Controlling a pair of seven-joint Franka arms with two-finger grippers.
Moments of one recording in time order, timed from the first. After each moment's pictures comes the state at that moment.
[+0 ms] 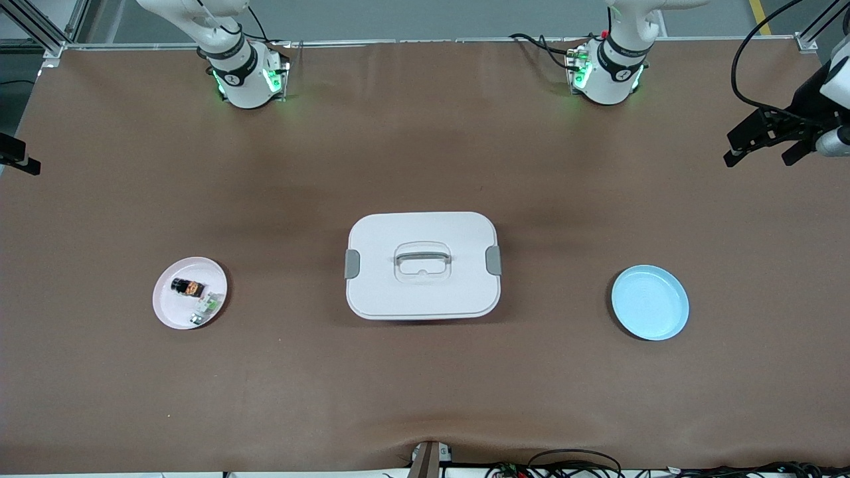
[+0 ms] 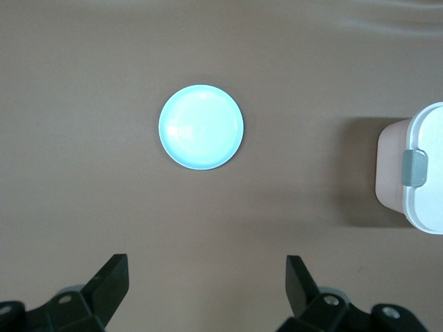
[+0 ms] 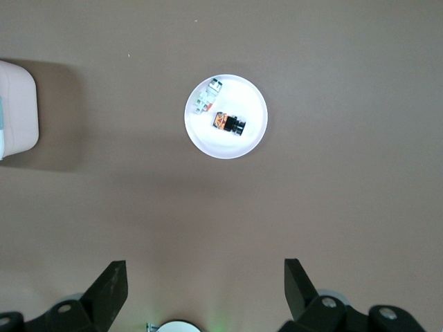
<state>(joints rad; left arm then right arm) 0.01 -0.18 -0.03 -1.78 -0.05 1.71 -0.06 -0.06 0.12 -0.14 -1.32 0.06 1.36 -0.30</state>
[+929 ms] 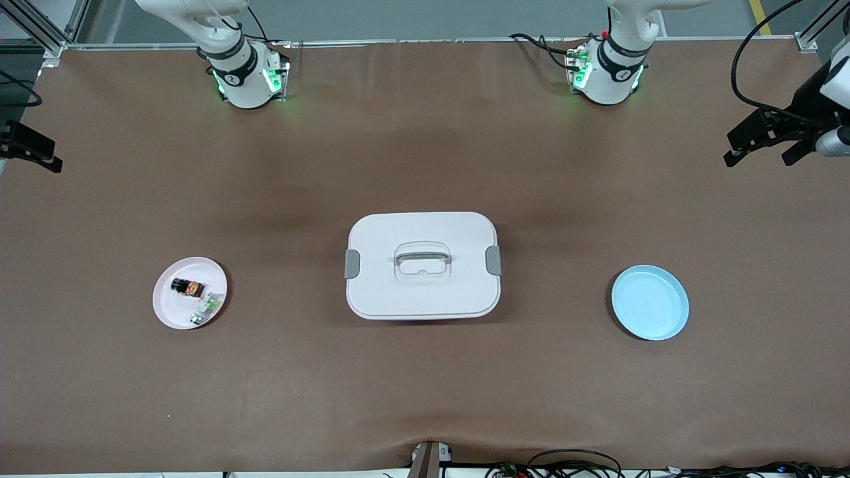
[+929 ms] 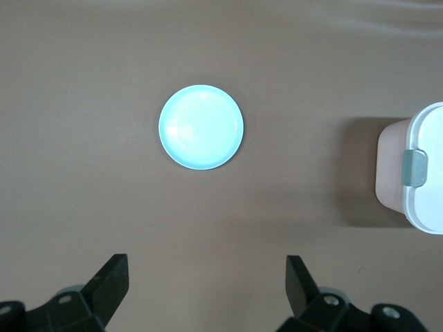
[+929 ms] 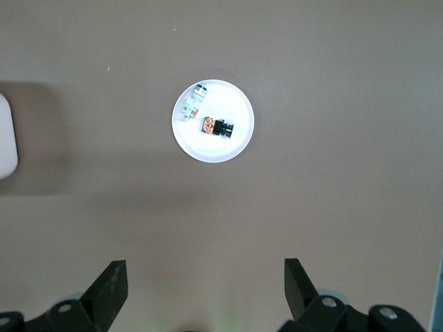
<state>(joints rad) 0.01 -0.18 -0.03 -1.78 -0.05 1.71 -0.06 0.00 0.05 -0.08 -1.41 -0.04 1.41 -0.08</state>
